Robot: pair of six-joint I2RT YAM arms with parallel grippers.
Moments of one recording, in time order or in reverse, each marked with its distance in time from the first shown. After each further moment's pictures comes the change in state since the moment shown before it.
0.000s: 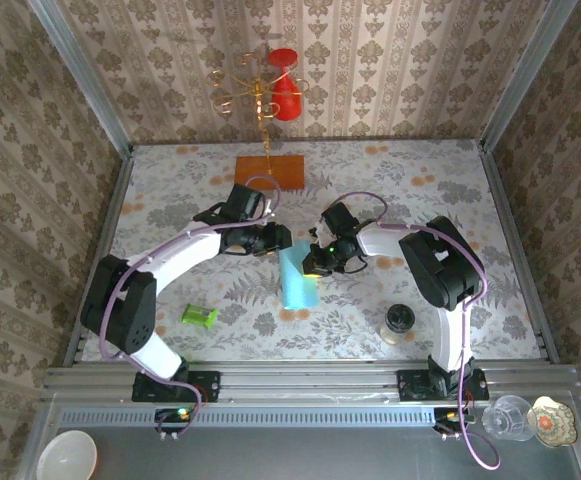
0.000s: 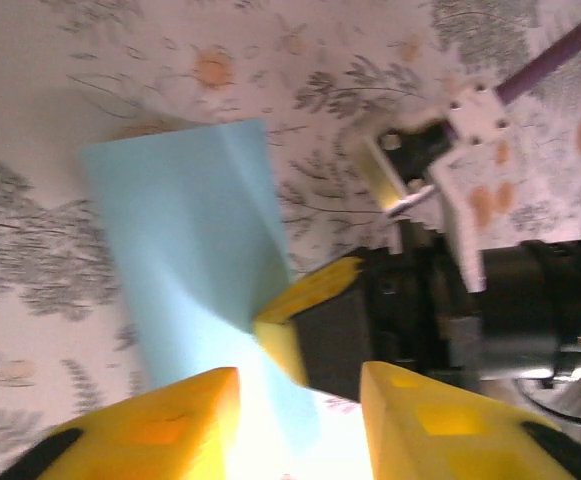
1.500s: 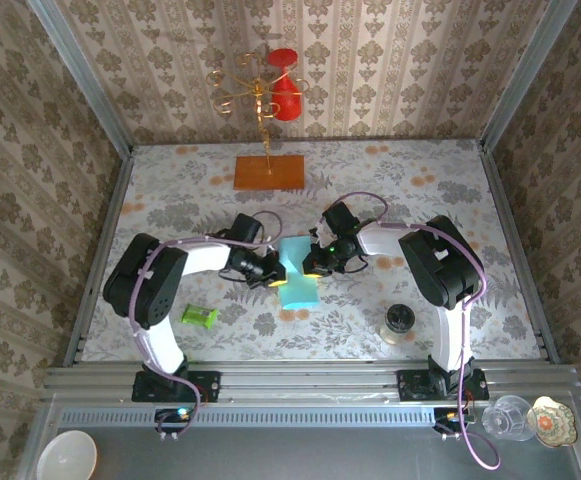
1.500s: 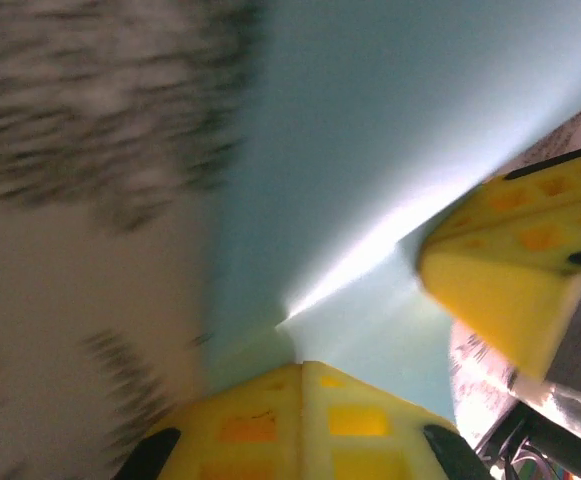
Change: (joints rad) left arm 0.080 0.162 -0.239 0.166 0.194 -0.008; right arm -0.015 0.010 -0.005 -0.013 -0.013 0.000
